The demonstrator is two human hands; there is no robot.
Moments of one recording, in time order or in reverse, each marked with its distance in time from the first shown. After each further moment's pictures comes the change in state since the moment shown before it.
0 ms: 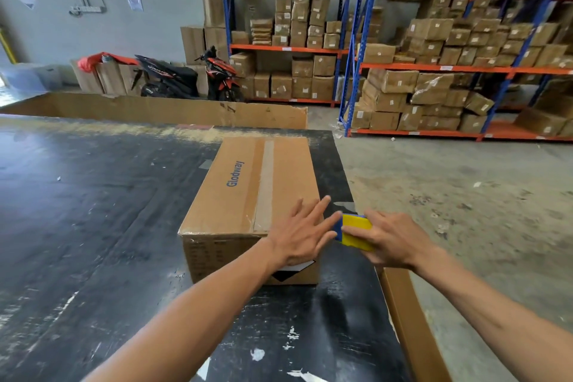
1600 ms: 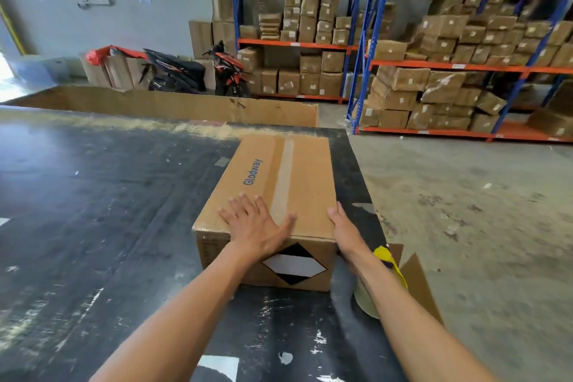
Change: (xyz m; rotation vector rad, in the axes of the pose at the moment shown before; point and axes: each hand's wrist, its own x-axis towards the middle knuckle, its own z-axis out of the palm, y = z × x) left_hand -0.068 -0.081 -0.016 -0.186 -0.222 -0.849; right_hand 0.118 -0.104 0.032 1.610 0.071 1.015
